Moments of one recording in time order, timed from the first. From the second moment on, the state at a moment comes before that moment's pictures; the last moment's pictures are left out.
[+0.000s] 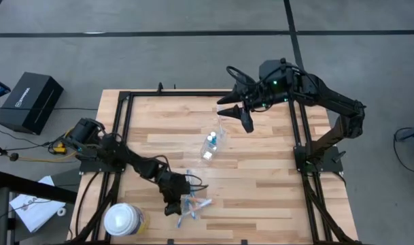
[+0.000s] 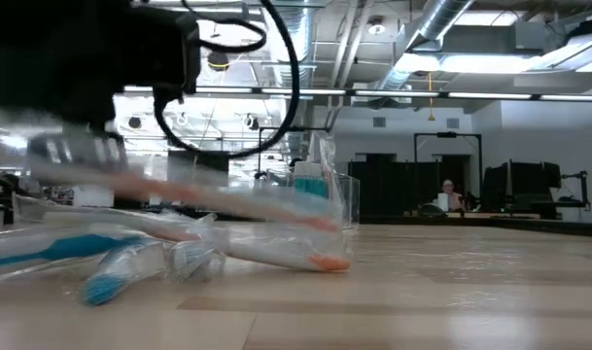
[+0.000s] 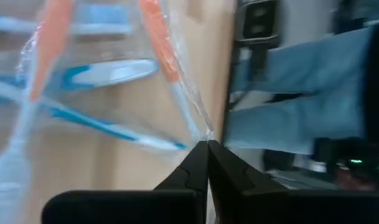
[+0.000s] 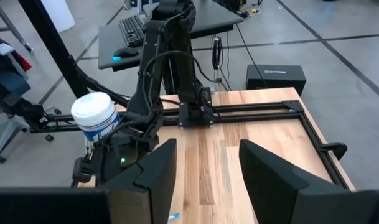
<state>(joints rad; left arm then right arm) -0.41 1.67 0.79 0.09 0.49 -0.90 -0.11 1.53 1.98 -0.82 -0.16 0.03</state>
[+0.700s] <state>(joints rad) 0.03 1.16 0.79 0.14 0.75 -1.28 -0.07 1.53 1.98 -0.83 -0.06 -0.22</state>
